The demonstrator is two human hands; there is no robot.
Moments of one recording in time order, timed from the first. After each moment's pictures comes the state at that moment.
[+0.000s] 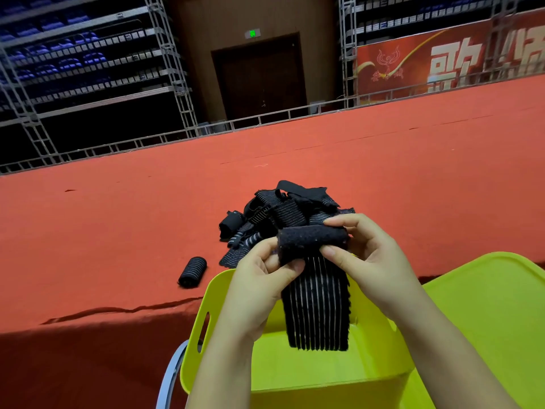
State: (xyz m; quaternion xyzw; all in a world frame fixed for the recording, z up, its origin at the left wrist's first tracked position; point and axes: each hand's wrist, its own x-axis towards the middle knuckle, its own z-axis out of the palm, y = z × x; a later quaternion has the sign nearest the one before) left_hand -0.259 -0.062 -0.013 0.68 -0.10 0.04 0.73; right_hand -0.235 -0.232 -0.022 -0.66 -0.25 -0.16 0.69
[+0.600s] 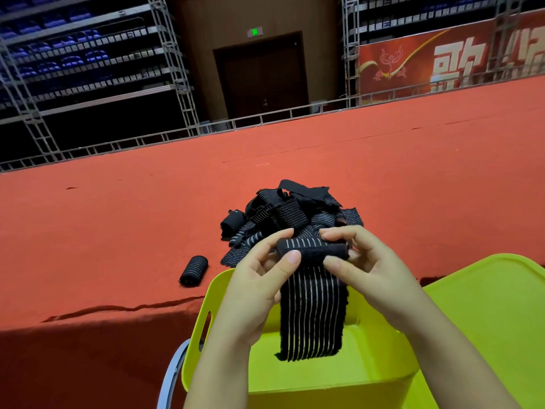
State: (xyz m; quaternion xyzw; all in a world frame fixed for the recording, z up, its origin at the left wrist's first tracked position) left_hand -0.260 -0.054 -0.016 0.66 -0.09 0.05 0.74; right_hand -0.237 -0.233 -0.033 -0.65 -0.26 -0.07 0.71
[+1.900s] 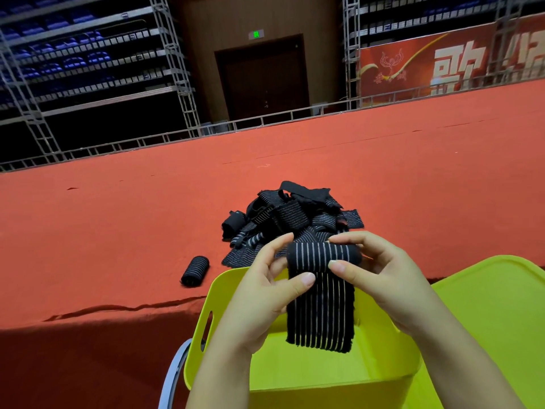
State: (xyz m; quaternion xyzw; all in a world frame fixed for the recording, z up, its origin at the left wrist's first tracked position) left_hand -0.267 -0.054 -0.020 0.69 -0.10 -0.01 0.71; right_hand -0.249 -0.238 -0.025 -0.65 -0.21 -0.07 0.73
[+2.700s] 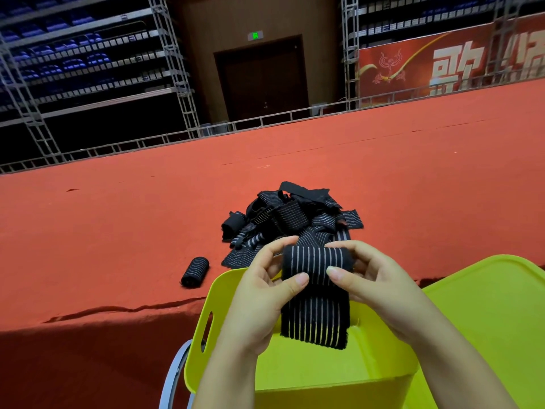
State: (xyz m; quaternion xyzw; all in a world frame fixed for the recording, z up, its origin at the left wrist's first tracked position) left_hand -0.262 -0.053 -0.031 0.65 -0.12 0.03 0.75; right_hand -0.251 -0.237 -0.034 -0.63 -0.19 0.02 0.75
